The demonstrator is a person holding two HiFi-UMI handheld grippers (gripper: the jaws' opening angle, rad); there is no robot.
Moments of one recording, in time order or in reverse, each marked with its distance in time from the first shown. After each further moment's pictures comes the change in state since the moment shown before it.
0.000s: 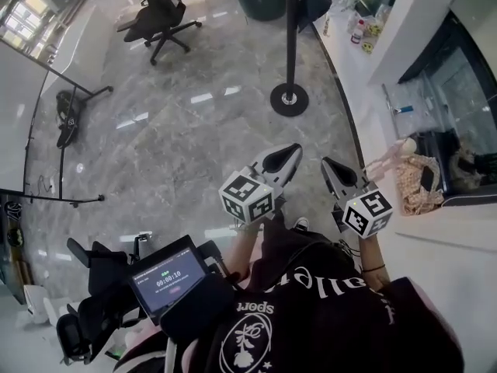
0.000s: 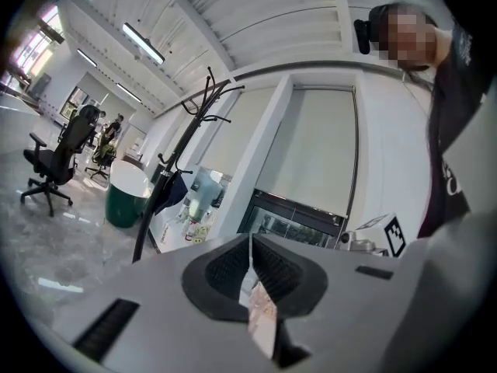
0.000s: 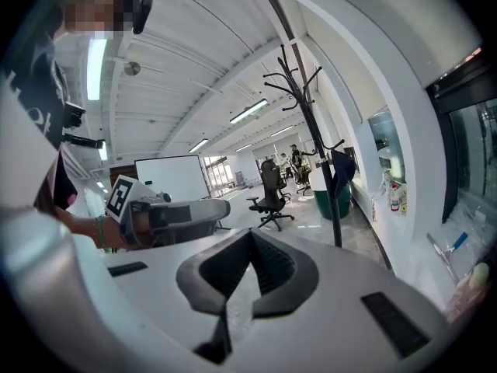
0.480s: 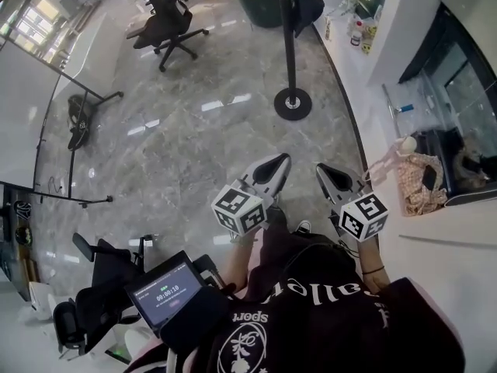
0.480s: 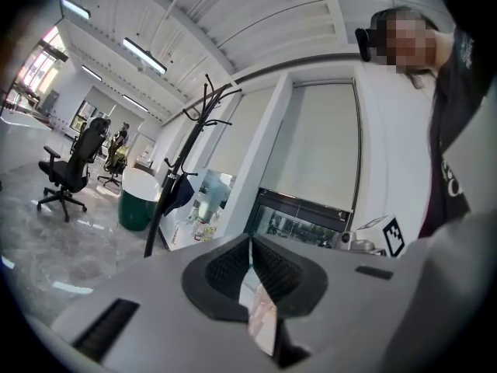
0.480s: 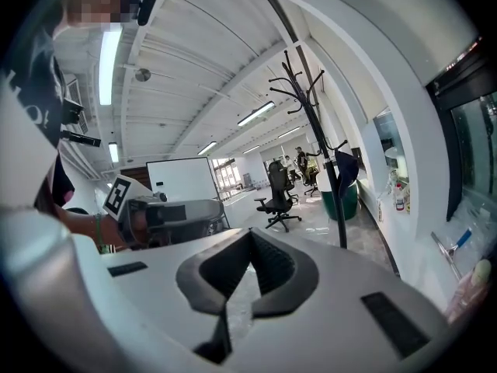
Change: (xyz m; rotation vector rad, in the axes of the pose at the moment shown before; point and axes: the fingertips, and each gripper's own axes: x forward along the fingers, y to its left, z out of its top) left arm -0.017 -0.041 -0.023 0.028 -0.014 0.096; right arm -0.047 0.003 -0.020 -0.011 -0.015 0.067
